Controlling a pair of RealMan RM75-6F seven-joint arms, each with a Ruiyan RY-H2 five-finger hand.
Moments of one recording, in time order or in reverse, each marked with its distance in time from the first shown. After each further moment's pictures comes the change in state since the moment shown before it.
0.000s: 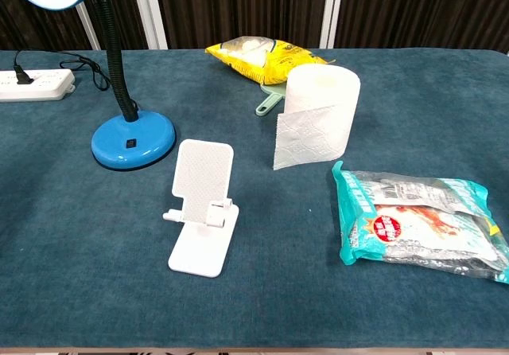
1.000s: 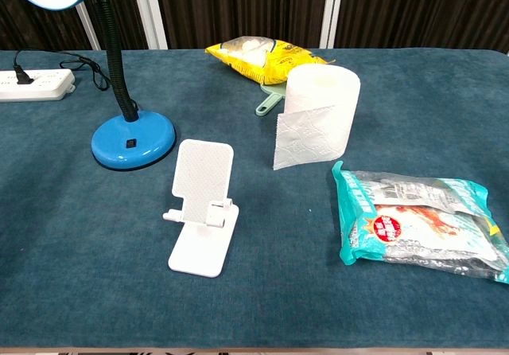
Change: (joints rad) left arm -0.052 -0.096 -0.012 0.018 0.015 -0.073 0.018; right arm 0.001 -0.008 0.010 -0.002 0.022 -0.003 -0.008
